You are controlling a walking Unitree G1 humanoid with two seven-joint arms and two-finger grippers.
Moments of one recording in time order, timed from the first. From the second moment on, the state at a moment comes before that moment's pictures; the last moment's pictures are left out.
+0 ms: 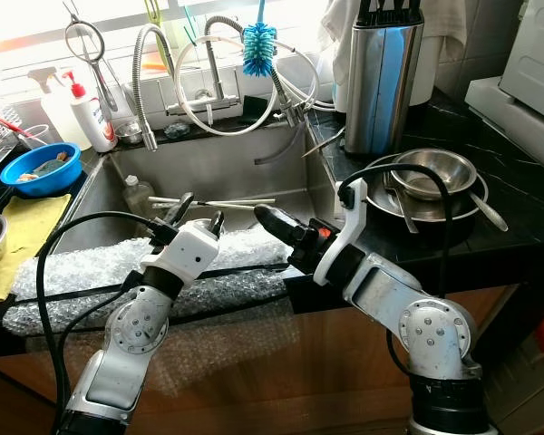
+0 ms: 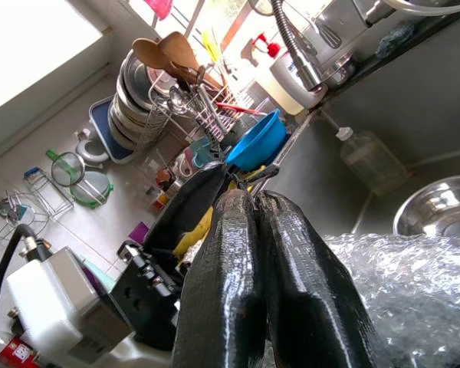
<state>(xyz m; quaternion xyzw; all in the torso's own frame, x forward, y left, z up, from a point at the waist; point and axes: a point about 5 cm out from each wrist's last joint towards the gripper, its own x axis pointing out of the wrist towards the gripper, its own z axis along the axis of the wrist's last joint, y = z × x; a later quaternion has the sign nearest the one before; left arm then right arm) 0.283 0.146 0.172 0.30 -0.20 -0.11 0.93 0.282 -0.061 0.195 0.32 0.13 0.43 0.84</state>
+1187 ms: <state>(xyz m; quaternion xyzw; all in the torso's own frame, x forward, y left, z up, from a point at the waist) 0.288 0.152 0.164 0.33 -0.18 -0.08 0.92 0.276 -0.053 0.192 0.30 0.14 0.43 0.84</state>
